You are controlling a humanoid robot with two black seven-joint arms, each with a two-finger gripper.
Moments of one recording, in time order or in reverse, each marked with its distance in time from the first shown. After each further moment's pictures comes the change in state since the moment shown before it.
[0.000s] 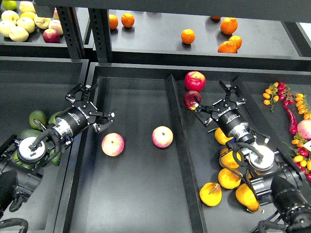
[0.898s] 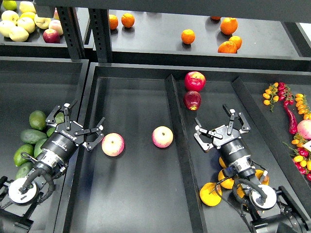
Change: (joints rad) left arm 0.385 0.000 0.016 -0.351 -0.060 0.000 -0.004; right arm -0.421 0.000 -0.028 0.439 -0.006 0.000 -0.014
